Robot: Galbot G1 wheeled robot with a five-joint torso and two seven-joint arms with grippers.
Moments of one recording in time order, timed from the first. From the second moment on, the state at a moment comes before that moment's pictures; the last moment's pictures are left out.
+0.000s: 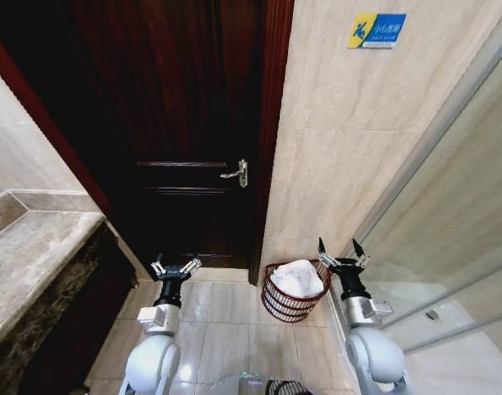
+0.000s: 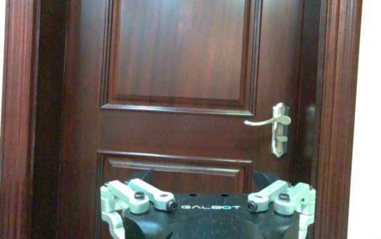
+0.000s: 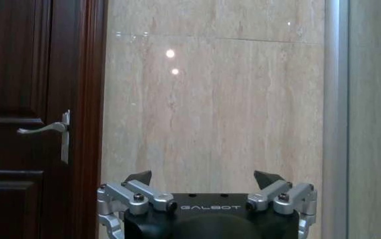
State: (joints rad) left arm 1.68 -1.51 -0.56 -2.21 -0.10 -0.10 -0.08; right arm -1.57 1.47 0.61 2.19 0.10 0.04 0.03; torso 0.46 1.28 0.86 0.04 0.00
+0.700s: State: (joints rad) left arm 1.69 -1.51 -0.56 -2.22 -0.10 -0.10 -0.08; right arm -1.60 1.47 0.61 2.20 0.09 0.04 0.03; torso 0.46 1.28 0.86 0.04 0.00
